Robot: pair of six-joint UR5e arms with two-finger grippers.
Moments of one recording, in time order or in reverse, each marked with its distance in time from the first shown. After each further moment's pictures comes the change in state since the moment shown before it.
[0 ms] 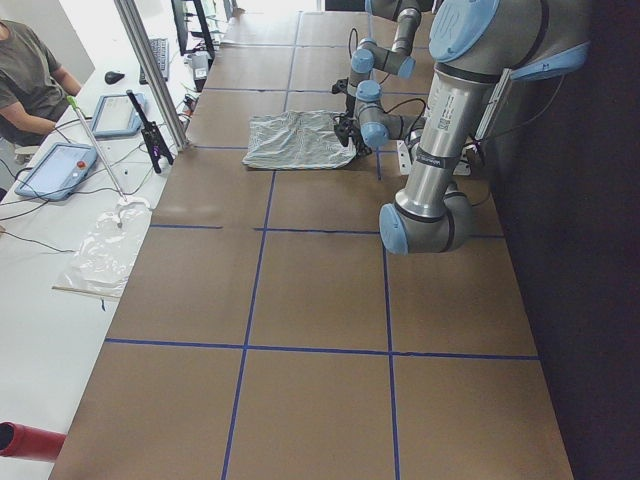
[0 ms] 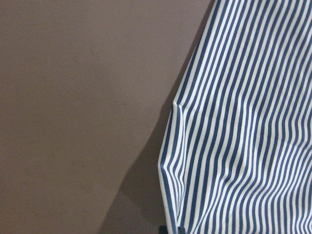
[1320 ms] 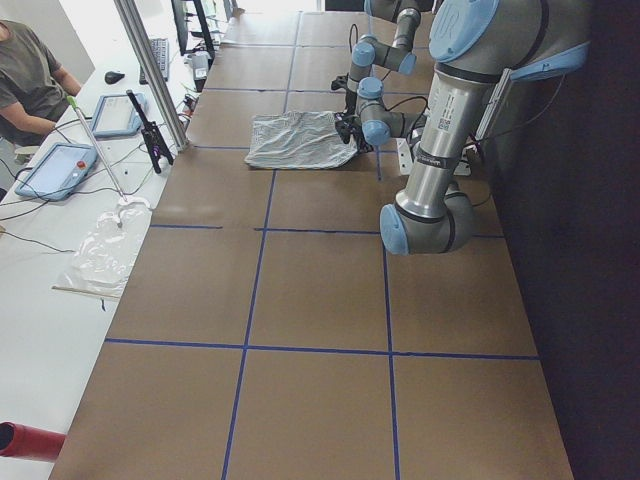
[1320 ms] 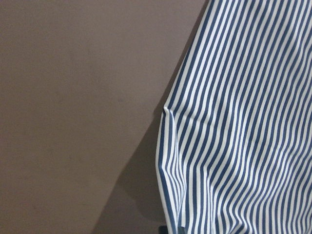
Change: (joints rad) left arm 0.006 0.014 -0.060 0.015 -0.001 0.000; right arm 0.006 0.018 0.059 0.013 0.000 -0.001
